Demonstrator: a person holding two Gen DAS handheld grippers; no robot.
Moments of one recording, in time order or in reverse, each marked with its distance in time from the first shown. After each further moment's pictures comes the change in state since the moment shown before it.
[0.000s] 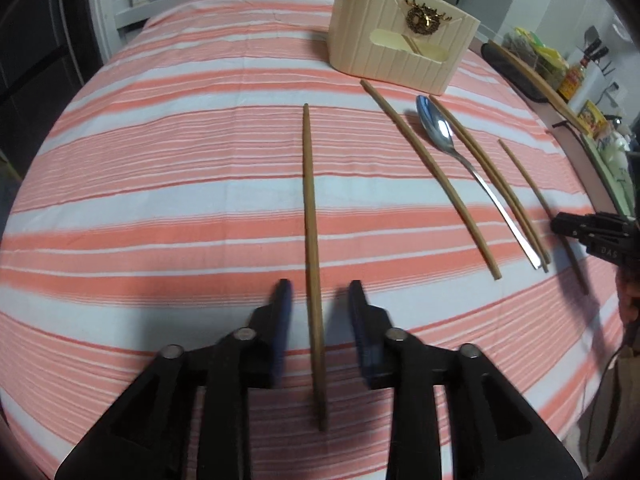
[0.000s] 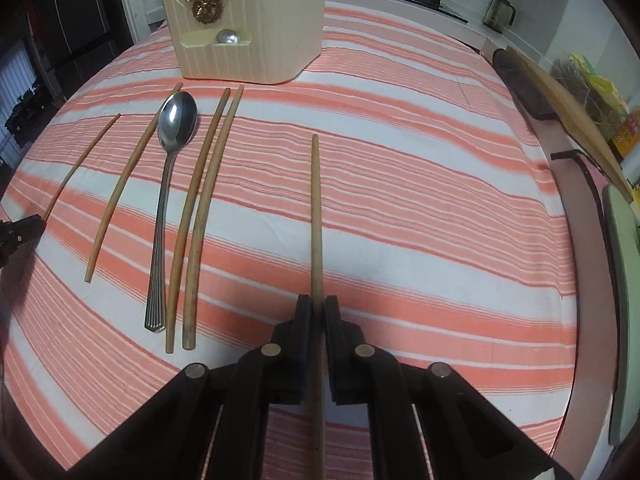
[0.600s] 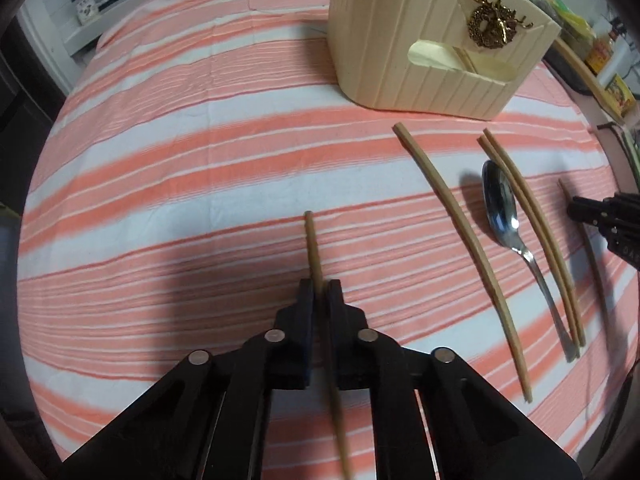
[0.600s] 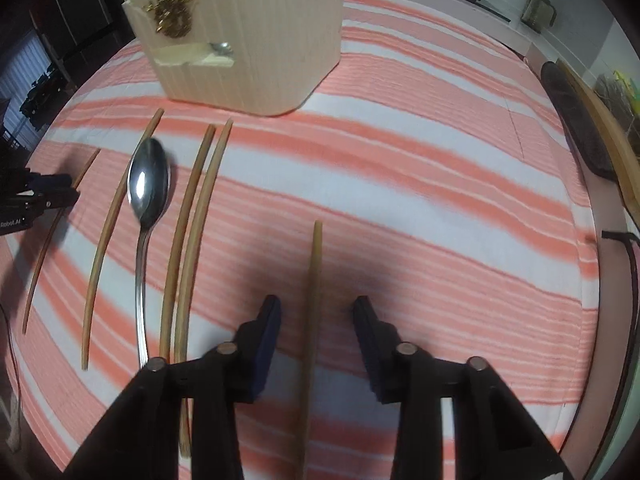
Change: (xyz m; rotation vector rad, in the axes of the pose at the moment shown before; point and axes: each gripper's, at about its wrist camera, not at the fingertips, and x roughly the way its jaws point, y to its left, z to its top) left arm 0.066 -0.001 0.120 0.103 0.158 0.085; right arm 0.043 -0.002 0.096 -0.055 0.043 0.044
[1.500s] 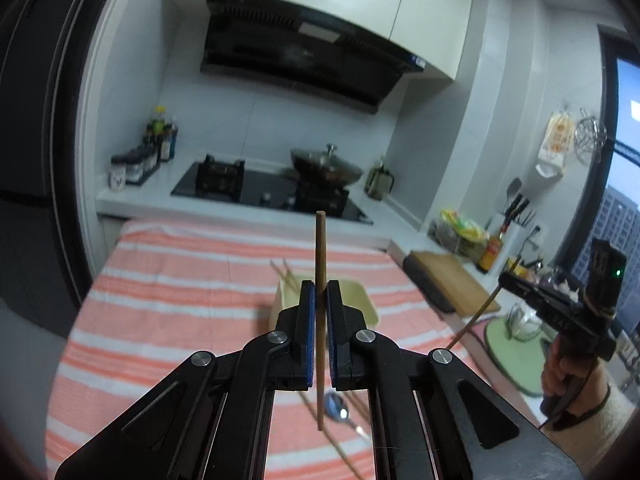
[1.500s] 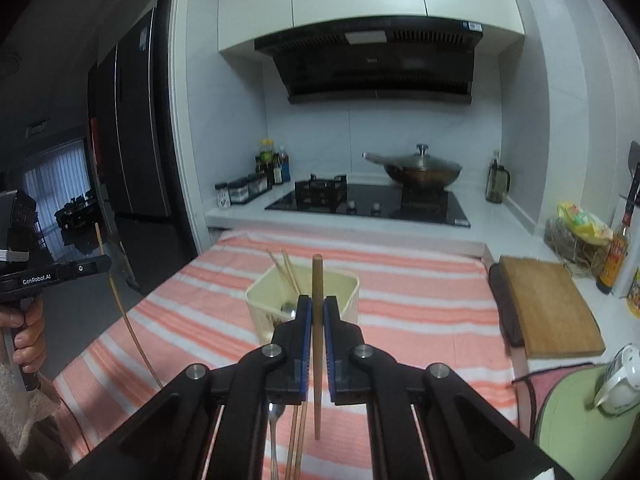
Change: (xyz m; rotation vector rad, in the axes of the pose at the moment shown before) left arm -0.283 0.027 0.002 -0.098 -0.821 -0.261; right arm -0.263 0.021 0.012 0.024 -0.806 0.042
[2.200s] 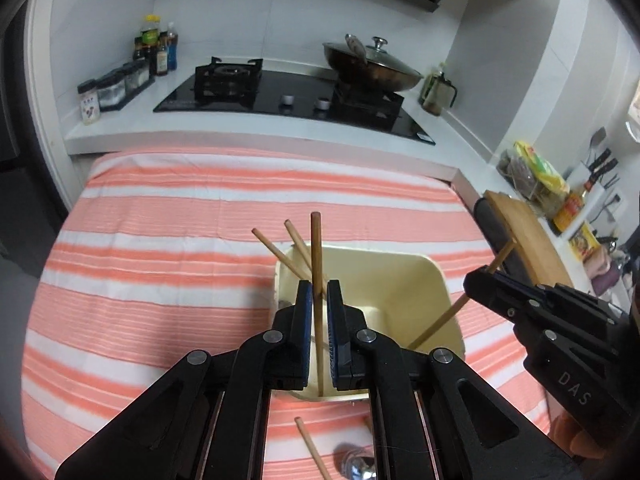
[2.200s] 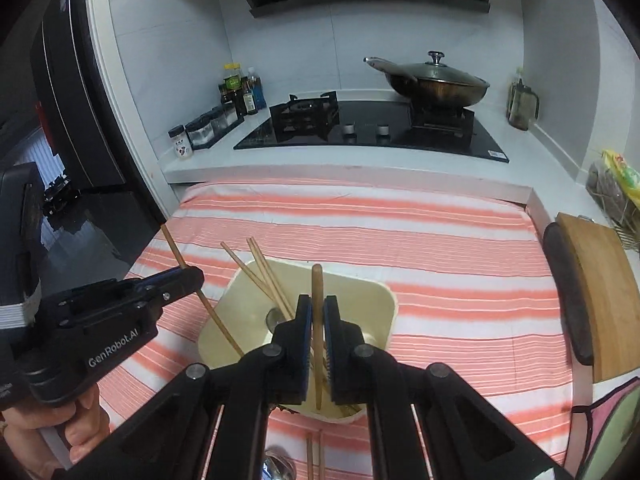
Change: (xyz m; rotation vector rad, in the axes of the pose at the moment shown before) left arm 0.248 0.010 -0.017 -0.045 0.397 0.163; right arm 0.223 0.007 0.010 0.110 0.378 -0.010
